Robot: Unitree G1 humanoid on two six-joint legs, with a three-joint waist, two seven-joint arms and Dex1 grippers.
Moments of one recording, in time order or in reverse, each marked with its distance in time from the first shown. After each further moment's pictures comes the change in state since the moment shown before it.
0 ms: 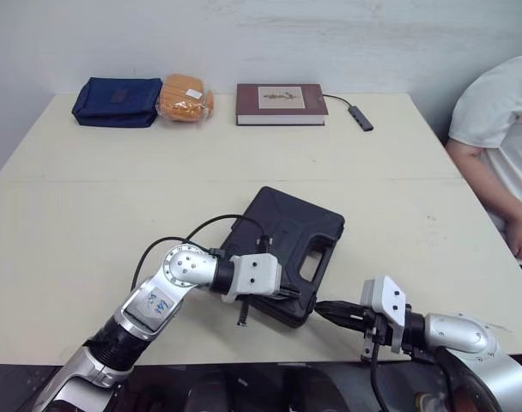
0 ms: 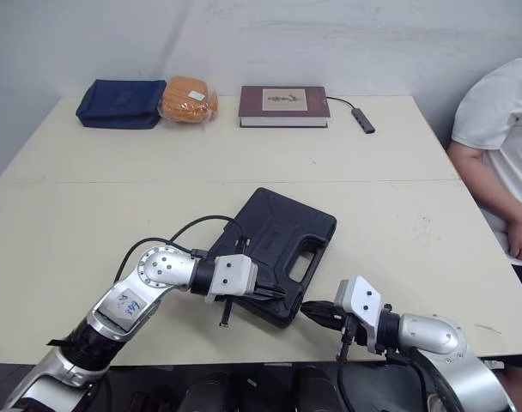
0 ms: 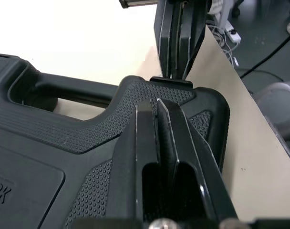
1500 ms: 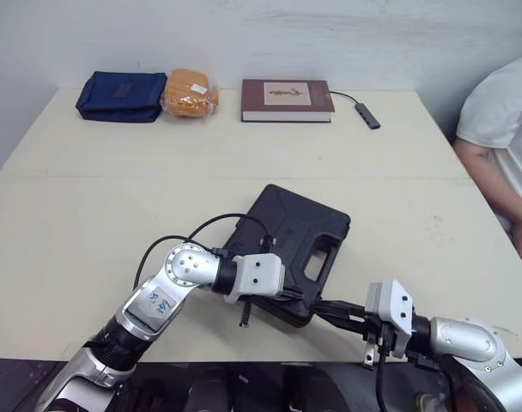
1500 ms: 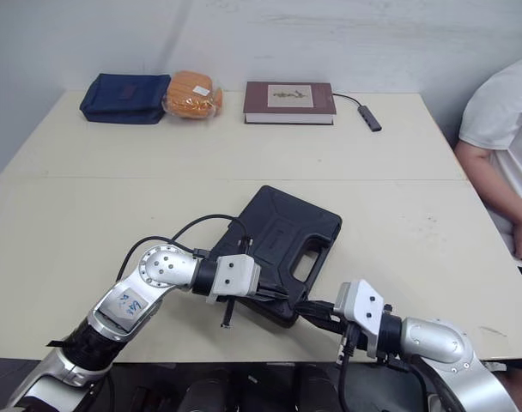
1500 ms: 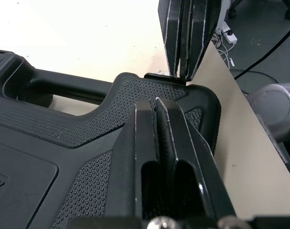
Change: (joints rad) left arm -0.016 0.001 -0.024 -0.059 0.016 0.093 -0.008; right arm 0.027 0.017 0.022 -0.077 0.005 -0.041 -0.042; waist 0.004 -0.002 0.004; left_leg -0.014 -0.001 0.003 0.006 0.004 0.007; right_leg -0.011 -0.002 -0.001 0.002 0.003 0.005
